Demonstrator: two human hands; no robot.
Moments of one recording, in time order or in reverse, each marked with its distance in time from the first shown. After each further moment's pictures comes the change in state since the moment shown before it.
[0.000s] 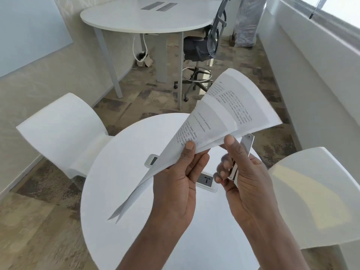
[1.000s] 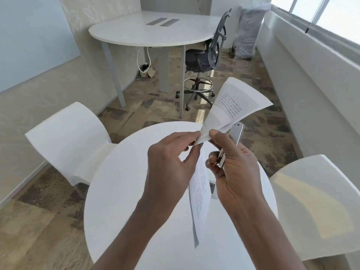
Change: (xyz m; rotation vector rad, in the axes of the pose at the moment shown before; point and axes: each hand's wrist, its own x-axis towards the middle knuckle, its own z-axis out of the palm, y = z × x) left_hand 0.021 0.029 -0.013 1.343 -0.214 1.062; right_hand 0.009 -0.004 0.031 0.064 0.021 -0.026
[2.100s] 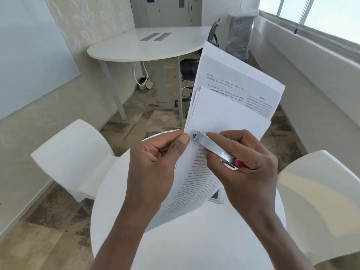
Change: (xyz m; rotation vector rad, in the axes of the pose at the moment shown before) left_hand 0.016 0.028 -0.035 -0.604 -0.132 -0.443; right_hand -0.023 -0.016 -0.023 -0.735 -0.081 -1.005
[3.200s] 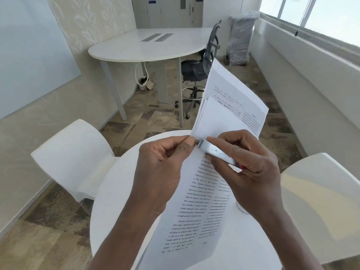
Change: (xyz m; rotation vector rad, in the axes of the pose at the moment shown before) left_hand 0.002 0.004 0.004 -0.048 -0.074 -0.161; right_hand 0.005 0.020 -0.009 -0.020 -0.158 -0.136
